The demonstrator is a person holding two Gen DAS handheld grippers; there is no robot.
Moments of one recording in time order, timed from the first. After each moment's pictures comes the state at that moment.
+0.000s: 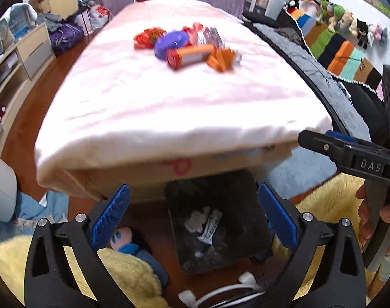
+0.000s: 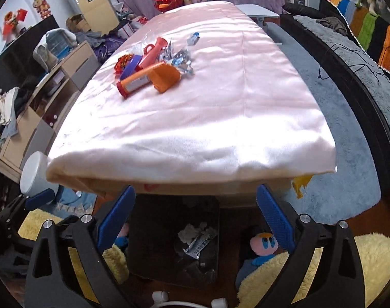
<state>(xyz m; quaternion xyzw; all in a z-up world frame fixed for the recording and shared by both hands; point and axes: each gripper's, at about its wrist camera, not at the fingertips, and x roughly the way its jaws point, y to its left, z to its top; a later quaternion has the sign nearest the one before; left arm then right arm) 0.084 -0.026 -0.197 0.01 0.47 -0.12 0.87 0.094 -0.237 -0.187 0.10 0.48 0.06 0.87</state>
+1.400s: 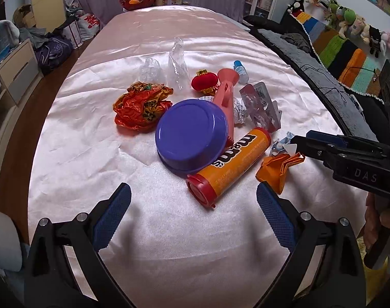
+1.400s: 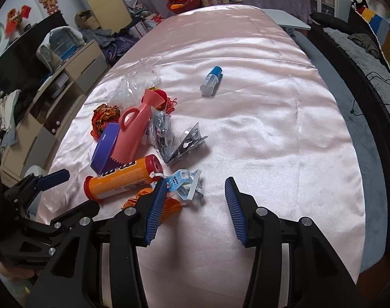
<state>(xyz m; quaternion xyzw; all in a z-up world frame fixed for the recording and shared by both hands) 0.294 -0.044 -0.205 0.03 0.47 -0.14 0.87 0.294 -0.223 -0.192 0.08 0.48 0.12 0.86</state>
